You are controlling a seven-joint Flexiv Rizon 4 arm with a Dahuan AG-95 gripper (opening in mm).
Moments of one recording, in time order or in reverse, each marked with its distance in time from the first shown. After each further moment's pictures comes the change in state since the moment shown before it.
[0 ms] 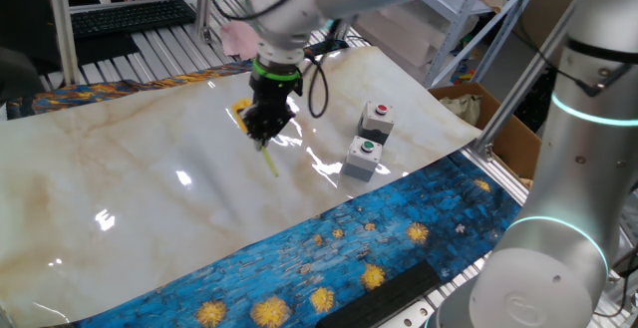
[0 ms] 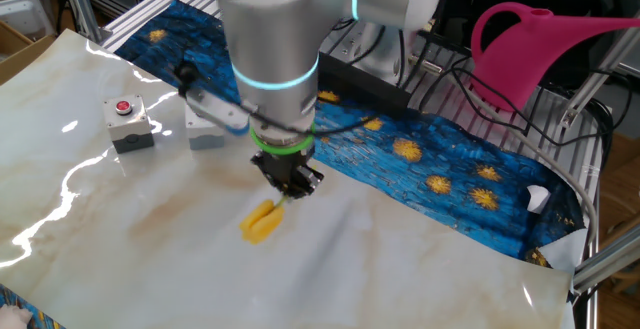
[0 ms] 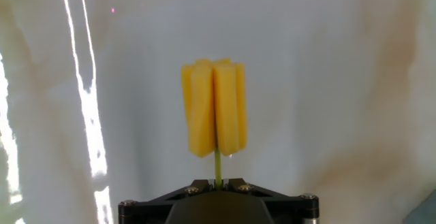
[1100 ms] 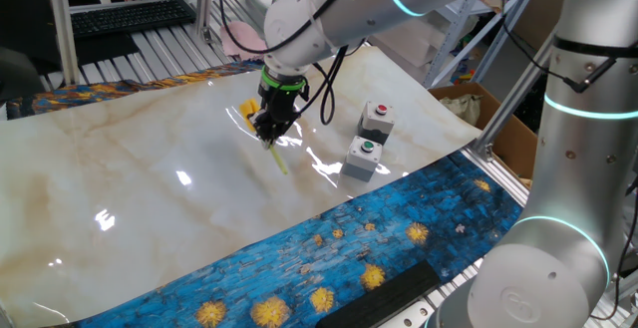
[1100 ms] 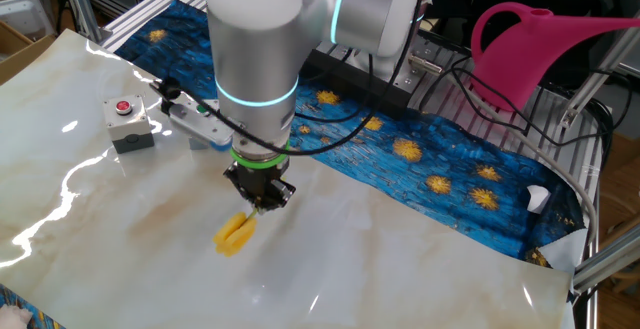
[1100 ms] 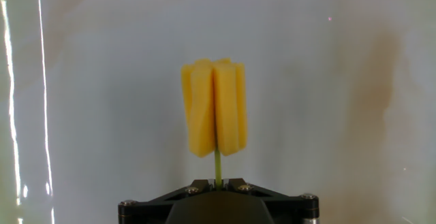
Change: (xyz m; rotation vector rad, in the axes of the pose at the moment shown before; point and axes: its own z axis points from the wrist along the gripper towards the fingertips) arm -0.020 -0.029 0.040 0.031 0.016 -0.029
